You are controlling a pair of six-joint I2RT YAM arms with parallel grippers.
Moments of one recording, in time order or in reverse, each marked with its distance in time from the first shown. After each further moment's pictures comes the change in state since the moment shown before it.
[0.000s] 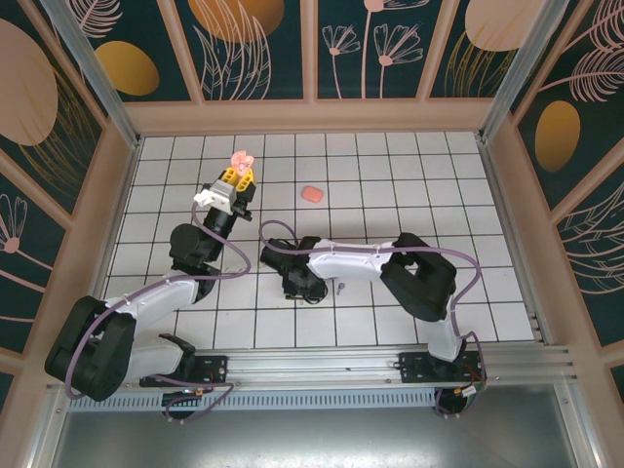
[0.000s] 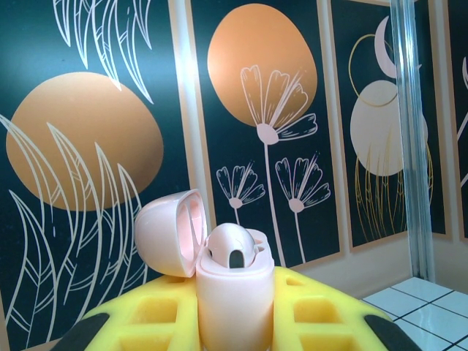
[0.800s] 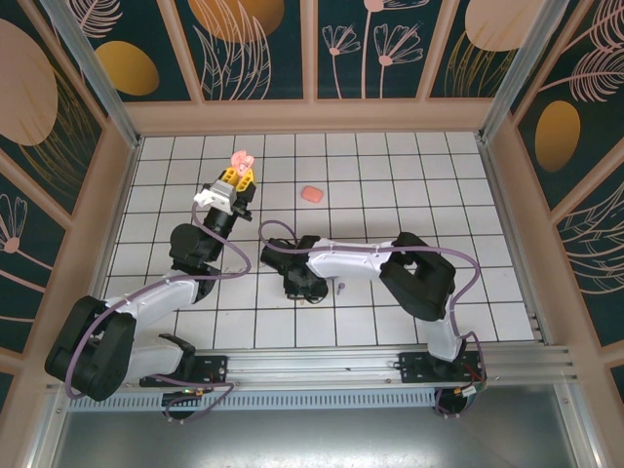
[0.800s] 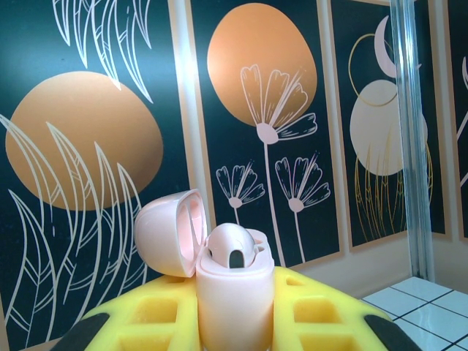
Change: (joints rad) left arm 0.000 0.002 0.000 0.000 0.000 -0.001; right arm -0.002 0.008 0.011 -0.028 0.004 -0.023
